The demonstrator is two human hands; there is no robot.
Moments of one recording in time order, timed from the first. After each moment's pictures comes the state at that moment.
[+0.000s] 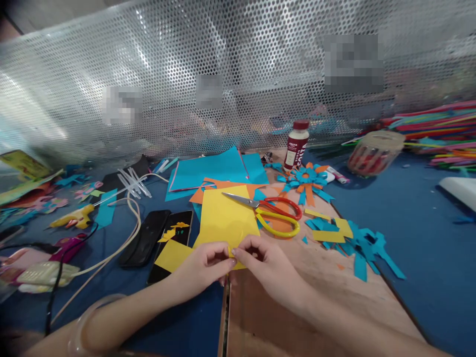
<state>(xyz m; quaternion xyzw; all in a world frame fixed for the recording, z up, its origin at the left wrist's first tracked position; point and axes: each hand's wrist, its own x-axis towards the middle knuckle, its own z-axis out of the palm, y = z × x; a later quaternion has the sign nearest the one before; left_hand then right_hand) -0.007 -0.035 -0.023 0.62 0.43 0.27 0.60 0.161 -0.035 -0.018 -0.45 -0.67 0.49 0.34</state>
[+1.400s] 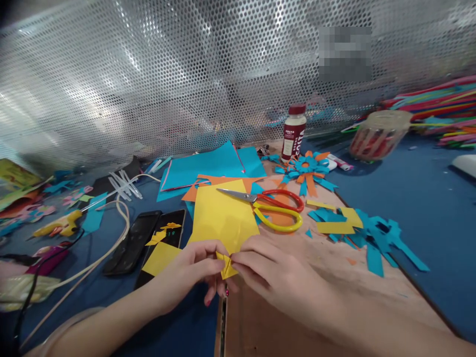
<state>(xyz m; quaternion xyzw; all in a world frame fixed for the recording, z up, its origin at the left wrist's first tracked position) -0.007 -0.032 -0.026 0.50 0.41 0.26 0.72 0.183 -0.037 -0.040 -0.31 -0.87 0.10 0.37</state>
